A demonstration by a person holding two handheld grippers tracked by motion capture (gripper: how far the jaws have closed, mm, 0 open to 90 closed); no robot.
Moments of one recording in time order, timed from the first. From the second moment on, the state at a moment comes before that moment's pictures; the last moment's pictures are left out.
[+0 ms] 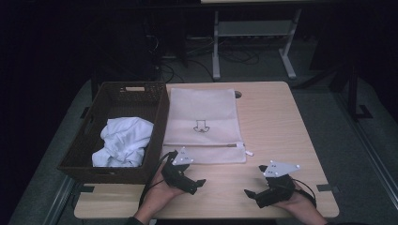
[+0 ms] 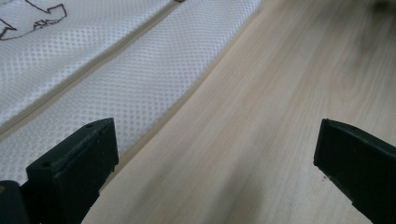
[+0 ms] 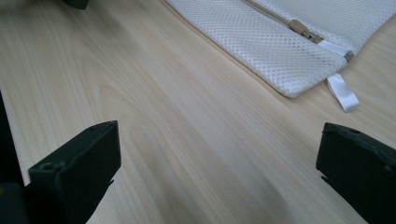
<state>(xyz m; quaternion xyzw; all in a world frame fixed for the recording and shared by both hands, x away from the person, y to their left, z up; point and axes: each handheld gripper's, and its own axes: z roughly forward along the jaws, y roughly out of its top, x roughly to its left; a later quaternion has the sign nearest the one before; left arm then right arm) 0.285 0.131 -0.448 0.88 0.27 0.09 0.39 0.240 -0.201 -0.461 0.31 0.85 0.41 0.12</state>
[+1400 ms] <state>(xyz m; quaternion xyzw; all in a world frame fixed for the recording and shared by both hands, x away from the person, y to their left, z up) 0.325 0.114 -0.433 0.87 0.29 0.10 0.39 0.242 -0.198 -0.459 0.30 0.85 0.42 0.11</state>
